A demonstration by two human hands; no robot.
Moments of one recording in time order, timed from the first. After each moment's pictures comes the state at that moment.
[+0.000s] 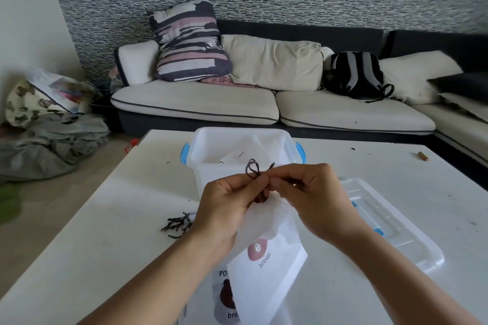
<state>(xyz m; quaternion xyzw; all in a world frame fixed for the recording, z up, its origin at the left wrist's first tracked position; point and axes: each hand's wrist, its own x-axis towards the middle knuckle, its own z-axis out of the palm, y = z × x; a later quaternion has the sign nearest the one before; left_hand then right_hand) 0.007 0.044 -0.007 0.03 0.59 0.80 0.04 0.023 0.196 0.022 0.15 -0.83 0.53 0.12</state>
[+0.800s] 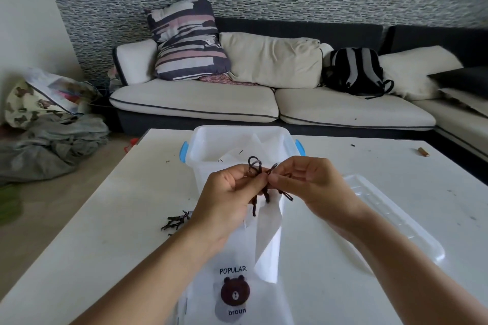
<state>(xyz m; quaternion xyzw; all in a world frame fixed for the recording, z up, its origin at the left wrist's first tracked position) 0.001 0.041 -0.008 0.10 0.66 0.74 0.03 0.004 0.213 0.014 0.08 -0.79 0.61 0.02</state>
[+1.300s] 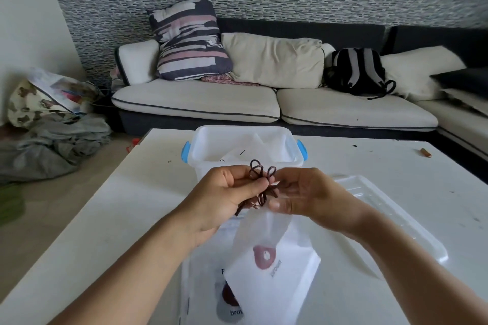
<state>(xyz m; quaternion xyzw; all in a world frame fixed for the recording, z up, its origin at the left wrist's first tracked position) -0.006 0.023 0.003 0.12 0.64 0.74 0.14 0.002 0.221 0.008 0.18 -0.79 0.58 -0.11</state>
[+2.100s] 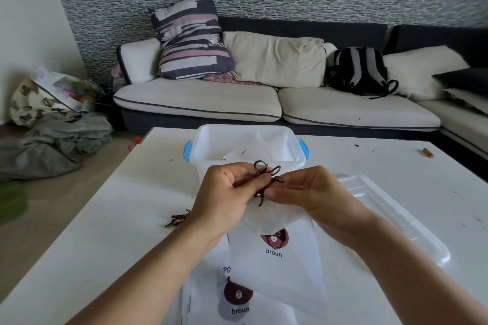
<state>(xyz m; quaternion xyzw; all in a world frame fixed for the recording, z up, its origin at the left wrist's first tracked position) -0.008 0.033 -0.013 0.10 0.67 0.73 0.00 0.012 0.205 0.012 0.09 -0.73 0.67 -0.09</state>
